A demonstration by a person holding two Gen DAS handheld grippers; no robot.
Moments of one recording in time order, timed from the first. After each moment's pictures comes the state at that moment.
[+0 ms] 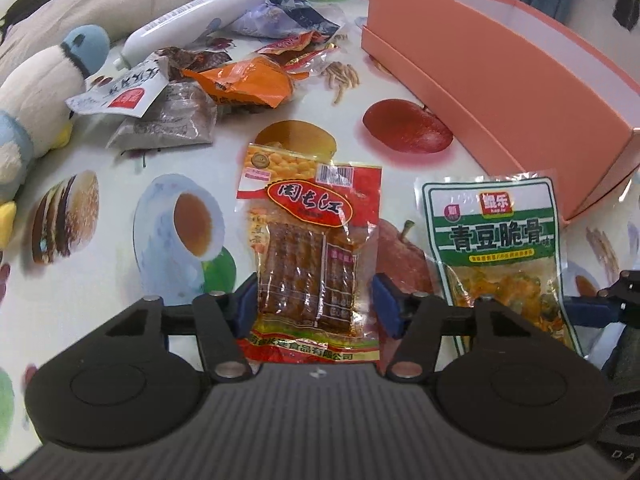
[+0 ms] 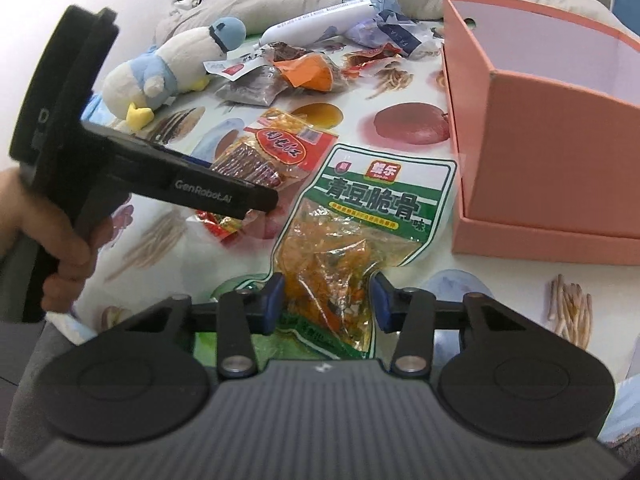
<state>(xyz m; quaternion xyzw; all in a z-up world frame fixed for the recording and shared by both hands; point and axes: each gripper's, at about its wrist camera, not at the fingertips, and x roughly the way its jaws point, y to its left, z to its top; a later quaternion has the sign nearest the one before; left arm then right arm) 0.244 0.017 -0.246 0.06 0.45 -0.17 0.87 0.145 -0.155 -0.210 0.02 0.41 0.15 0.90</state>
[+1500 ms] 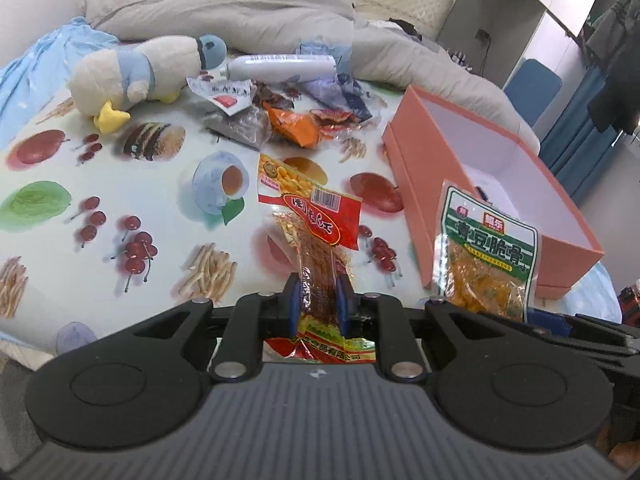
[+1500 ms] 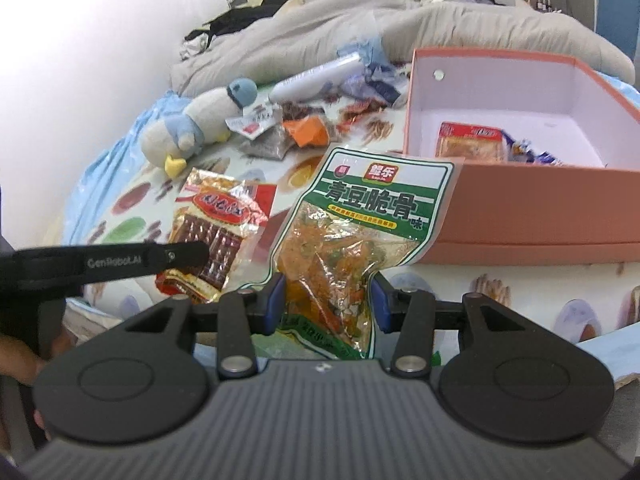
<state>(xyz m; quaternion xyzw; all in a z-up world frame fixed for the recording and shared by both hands) 0.091 0.016 -0.155 -0.13 0.38 -0.06 0.91 0.086 -0.202 -0.123 0.05 0.36 0.16 0.92</state>
